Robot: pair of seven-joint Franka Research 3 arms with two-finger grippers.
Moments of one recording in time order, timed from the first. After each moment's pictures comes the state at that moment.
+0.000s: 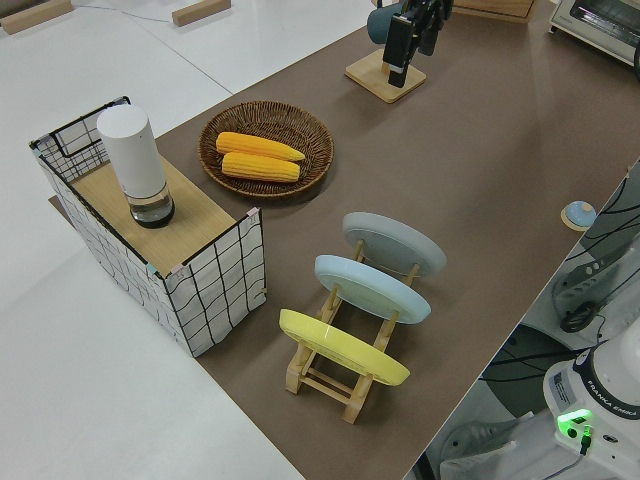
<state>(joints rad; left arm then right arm) -0.02 -0.07 0.09 -1.63 -0.02 1.52 -0.05 -0.26 0.02 0.38 -1.49 -0.03 1.38 0.04</state>
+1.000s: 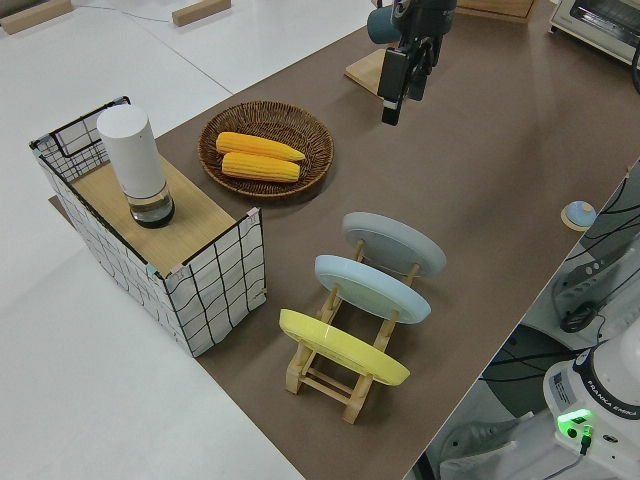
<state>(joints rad) -0.04 -0.07 0.08 -1.74 0.18 1.52 -0.11 -0.26 0.02 0.38 -1.49 -0.03 1.38 0.04</state>
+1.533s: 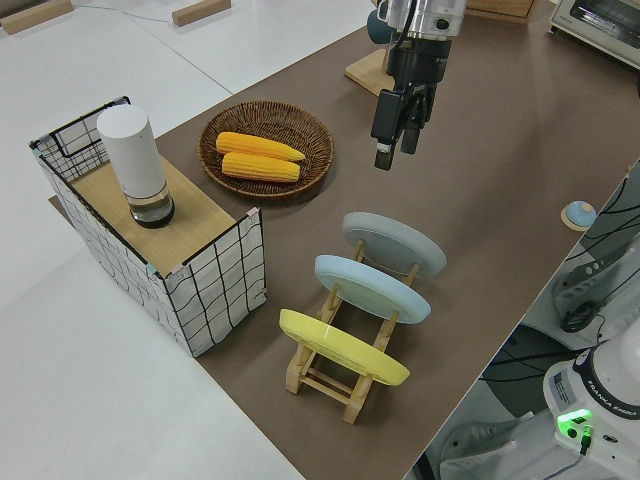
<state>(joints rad) -0.04 -0.11 0.08 -1.92 0.40 1.56 -0.11 -0.26 0.02 0.38 -1.49 -0.03 1.38 0.04</state>
